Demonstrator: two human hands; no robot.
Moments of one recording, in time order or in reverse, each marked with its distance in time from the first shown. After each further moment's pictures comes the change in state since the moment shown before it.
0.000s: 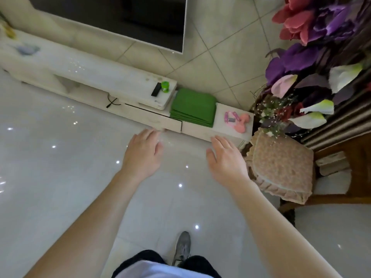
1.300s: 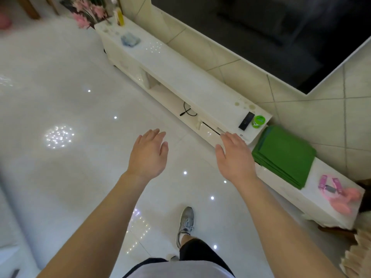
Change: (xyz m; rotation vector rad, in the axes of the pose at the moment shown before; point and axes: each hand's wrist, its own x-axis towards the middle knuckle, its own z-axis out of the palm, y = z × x) left_hand 0.151 -0.390 -0.116 0.025 0.054 -0.471; right_hand 0.358 -0.311 0.179 0.016 -0.187 -0.255
